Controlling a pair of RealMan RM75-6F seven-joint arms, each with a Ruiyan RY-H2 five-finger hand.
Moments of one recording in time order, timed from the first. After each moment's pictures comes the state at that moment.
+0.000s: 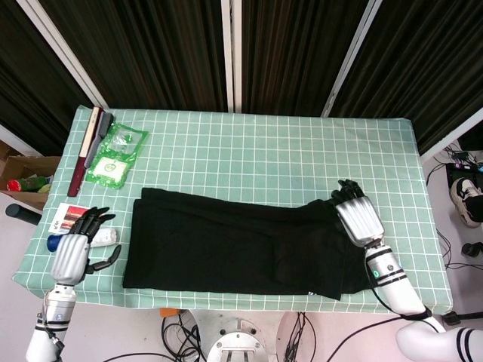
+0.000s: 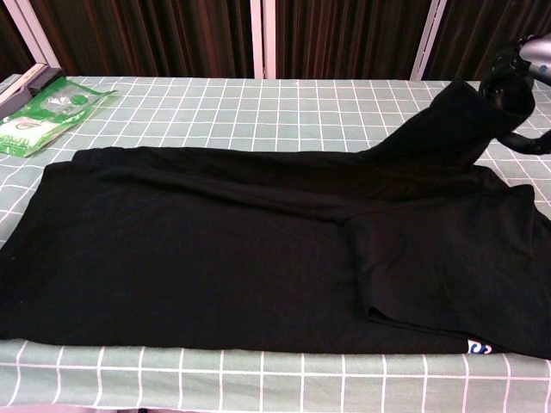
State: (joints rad) left arm -0.13 -1.35 -0.03 -1.63 1.56 1.51 -0.09; right arm 0.55 -1.25 0.00 -1.78 -1.28 1.27 -0.56
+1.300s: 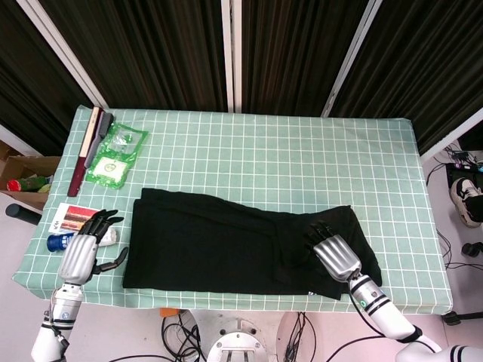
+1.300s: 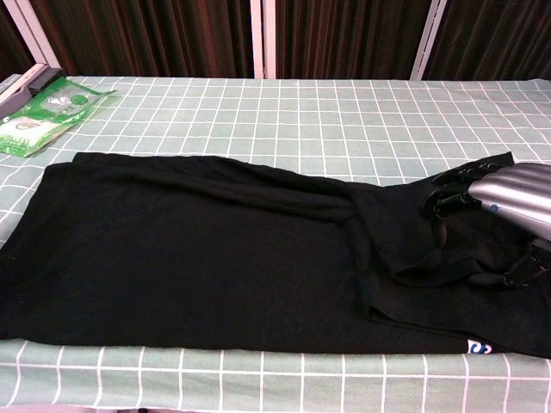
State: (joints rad) left arm -0.15 -1.37 -0.02 -1.63 1.55 1.46 -0.10; right arm 0.48 -1.35 -0.09 -1.70 -1.43 1.07 -0.42
